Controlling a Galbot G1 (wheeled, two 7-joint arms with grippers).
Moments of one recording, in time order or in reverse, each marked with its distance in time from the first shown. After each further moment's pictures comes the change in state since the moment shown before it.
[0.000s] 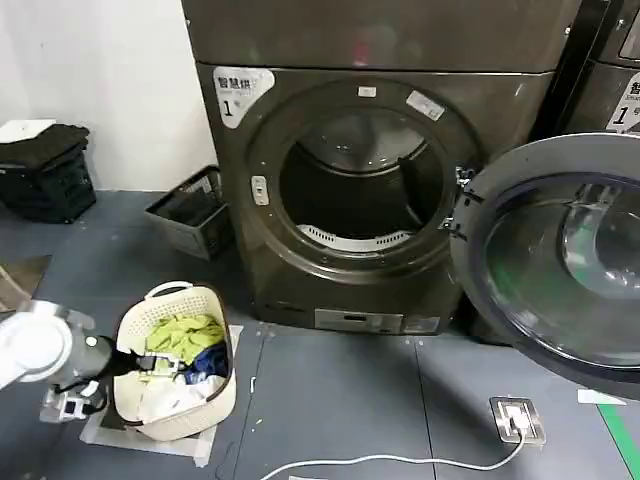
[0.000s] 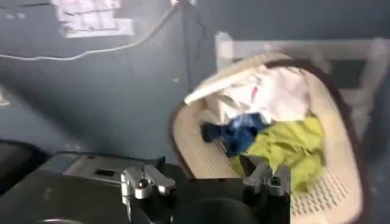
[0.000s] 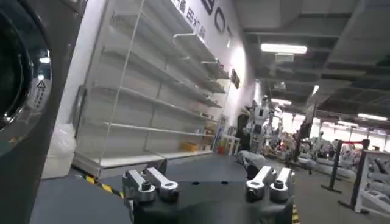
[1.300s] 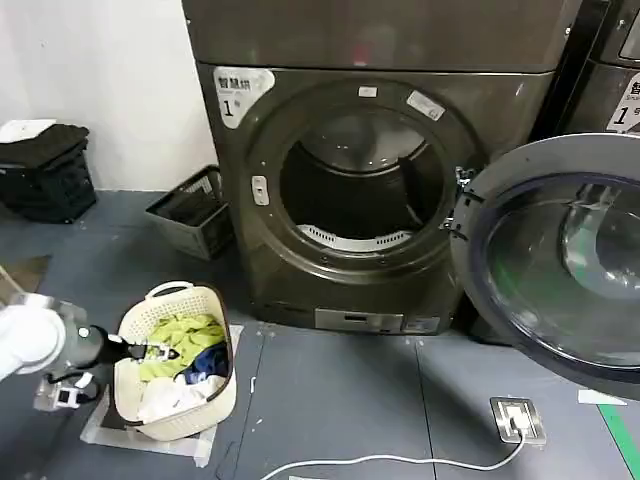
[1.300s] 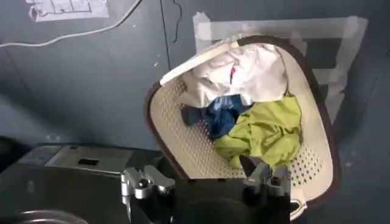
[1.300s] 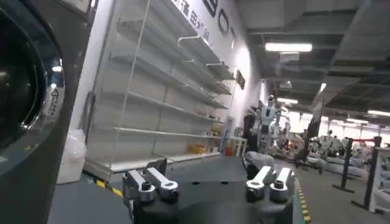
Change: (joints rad) left arm -0.022 -0.017 0.002 0.056 0.082 0.003 -0.048; right arm 0.011 0.022 -0.020 0.039 0.014 -0.001 -0.003
